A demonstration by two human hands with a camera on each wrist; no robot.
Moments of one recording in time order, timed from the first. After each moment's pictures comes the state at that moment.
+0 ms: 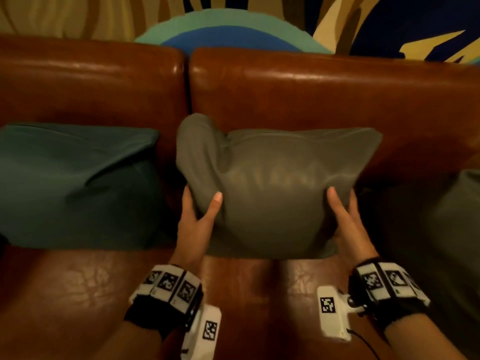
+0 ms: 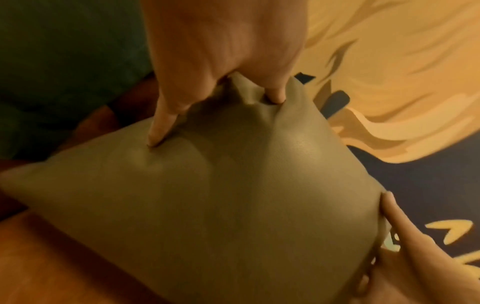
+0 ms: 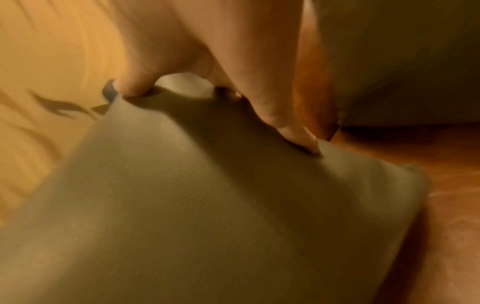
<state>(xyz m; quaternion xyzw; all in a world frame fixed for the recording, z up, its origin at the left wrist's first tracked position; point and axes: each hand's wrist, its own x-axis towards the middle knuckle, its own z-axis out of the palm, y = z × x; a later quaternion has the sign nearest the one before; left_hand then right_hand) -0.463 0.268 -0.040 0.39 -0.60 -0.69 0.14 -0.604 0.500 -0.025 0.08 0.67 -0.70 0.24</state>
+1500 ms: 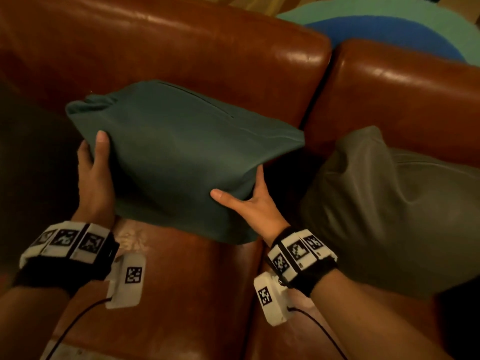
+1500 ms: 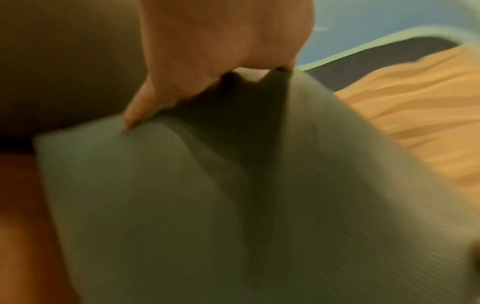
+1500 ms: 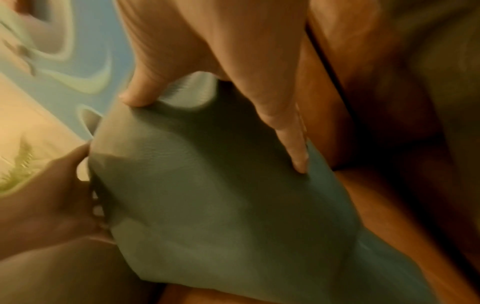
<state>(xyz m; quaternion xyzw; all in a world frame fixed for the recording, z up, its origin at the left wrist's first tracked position) -0.293 -0.065 -0.055 0.54 -0.56 -0.55 0.32 -0.460 0.156 -0.071 -0.20 0.71 -0.56 0.37</state>
